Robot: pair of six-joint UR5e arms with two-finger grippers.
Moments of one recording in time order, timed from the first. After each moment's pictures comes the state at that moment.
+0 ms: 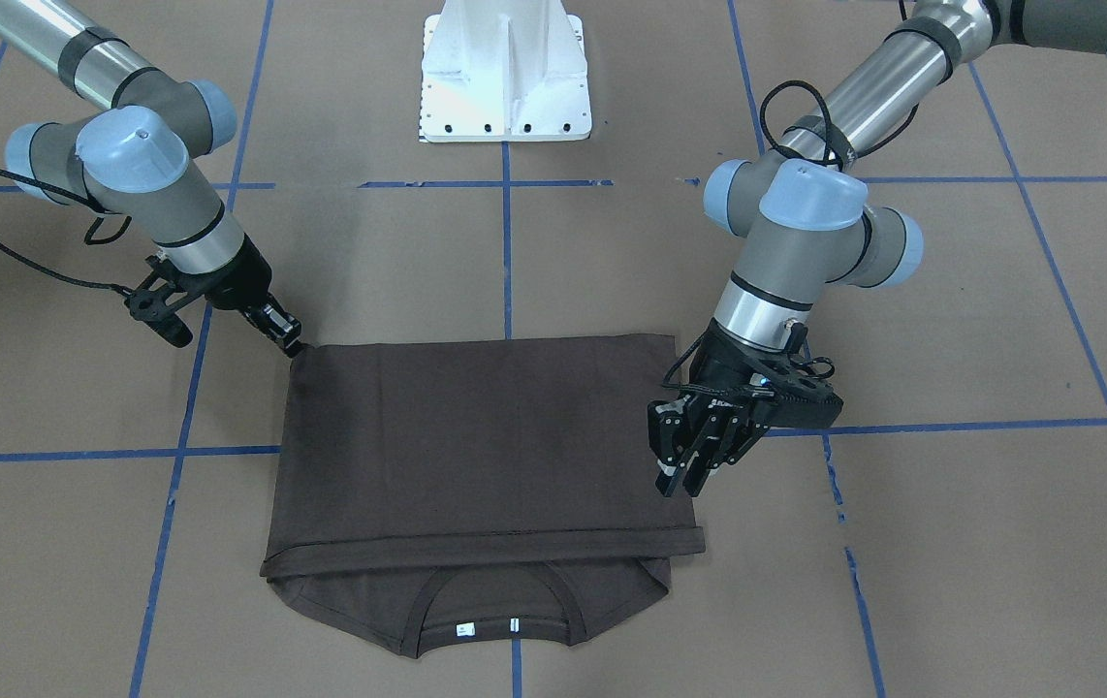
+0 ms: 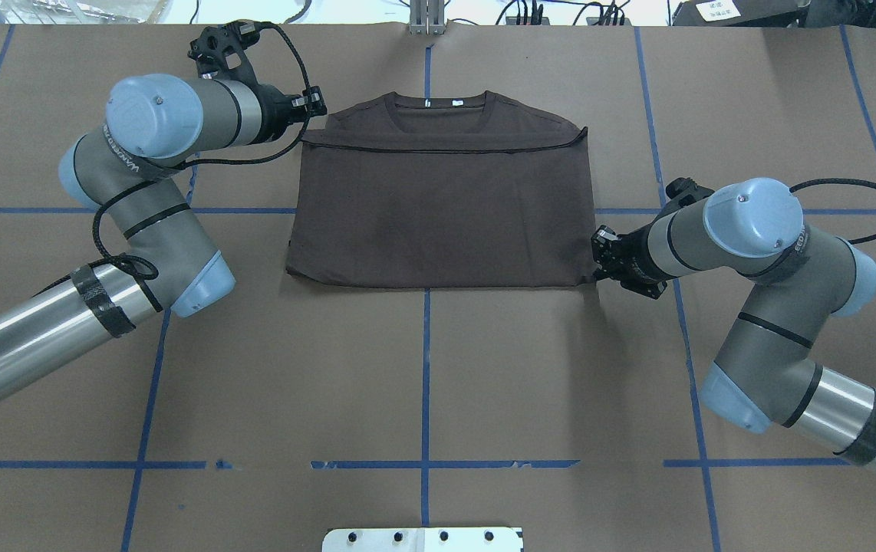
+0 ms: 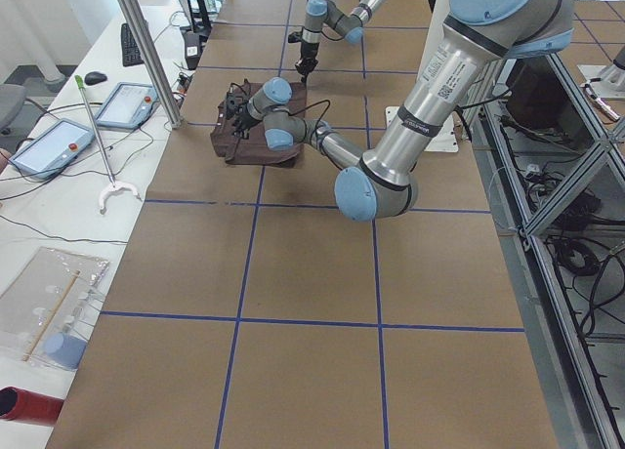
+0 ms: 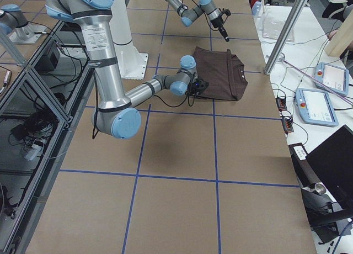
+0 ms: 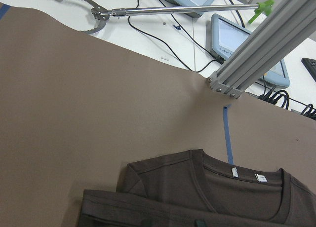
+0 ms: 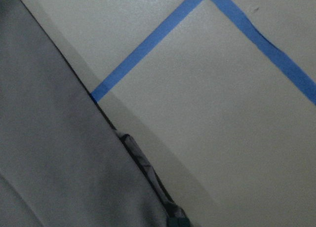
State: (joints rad) left arm -0.77 -2.22 -1.33 -2.43 -1.63 -1.37; right arm 0.66 -1.31 1.70 -1.02 1.92 1.89
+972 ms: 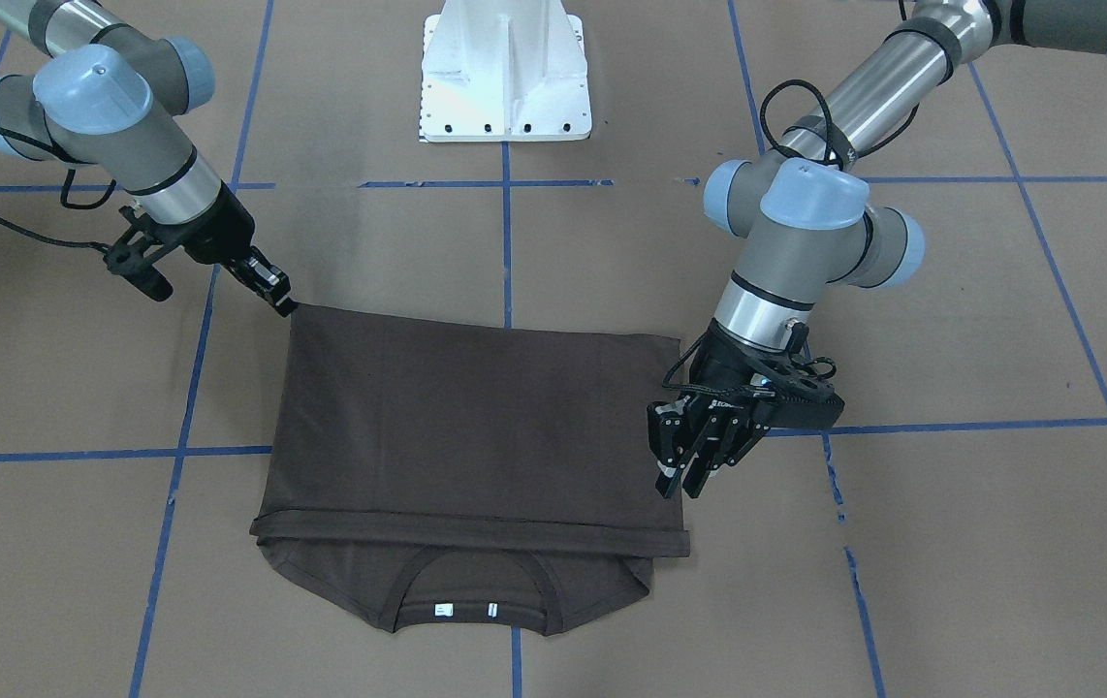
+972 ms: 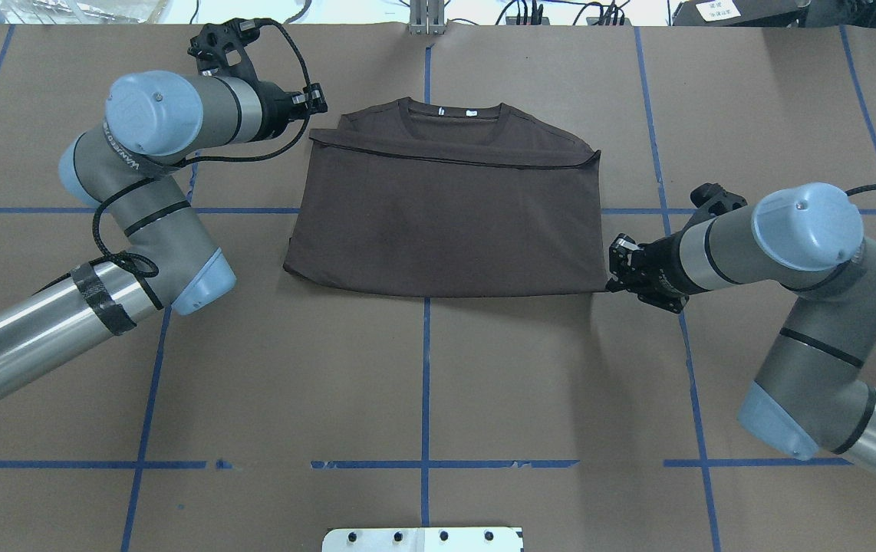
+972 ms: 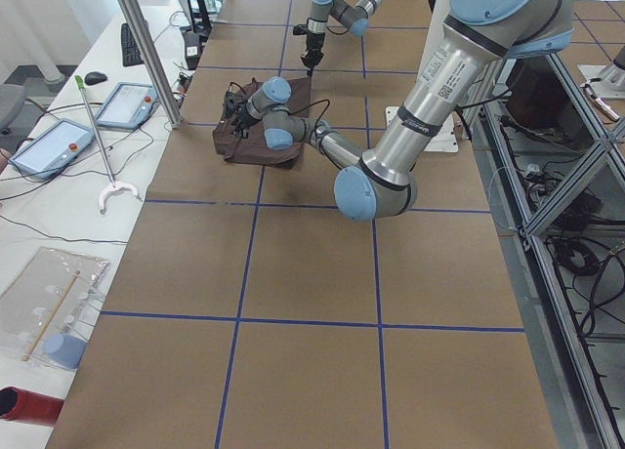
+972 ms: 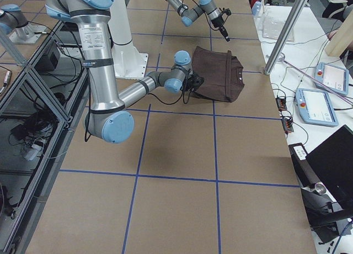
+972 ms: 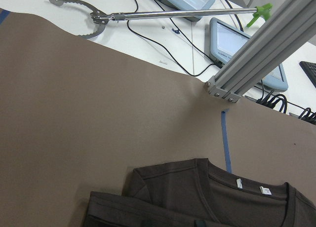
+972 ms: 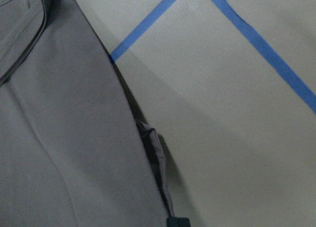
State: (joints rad) left arm -0.77 -2.22 -1.33 -2.43 -1.63 -1.37; right arm 0.65 -1.43 1.88 -1.03 1.96 1.92
